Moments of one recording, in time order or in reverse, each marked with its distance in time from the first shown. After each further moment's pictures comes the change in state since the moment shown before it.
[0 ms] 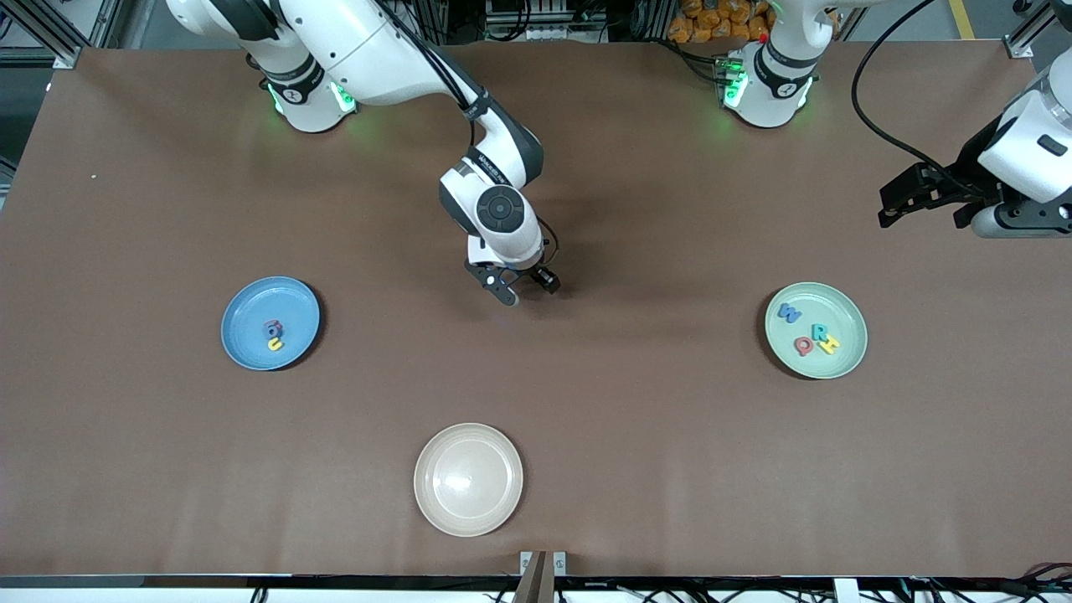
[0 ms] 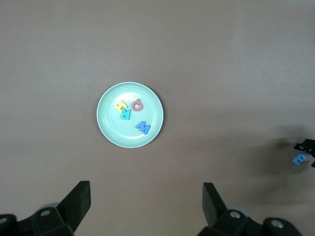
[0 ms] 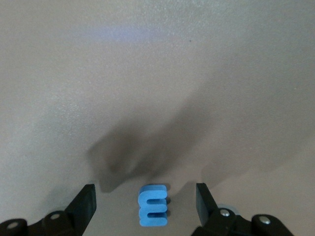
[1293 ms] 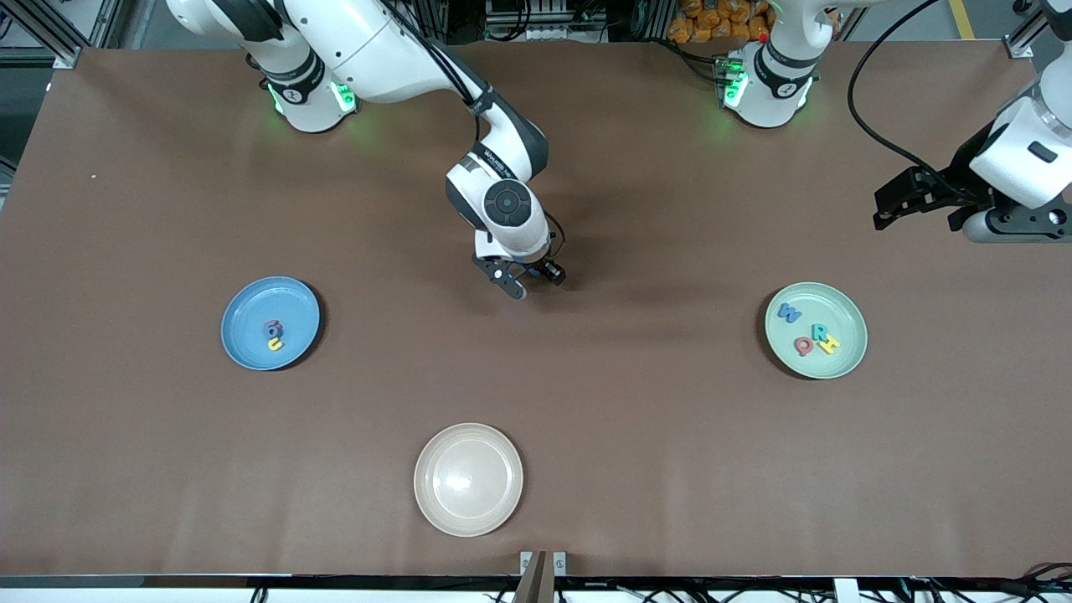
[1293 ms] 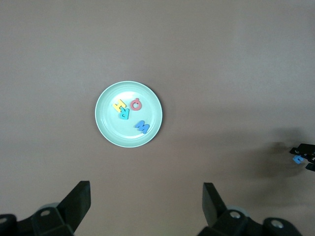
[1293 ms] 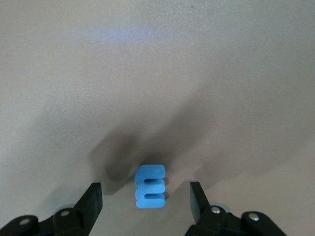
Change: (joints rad) left arm -0.001 0.012 -0.005 -0.001 0.000 0.002 0.000; right arm 0.002 0.009 0.025 0.000 0.001 0.005 0.009
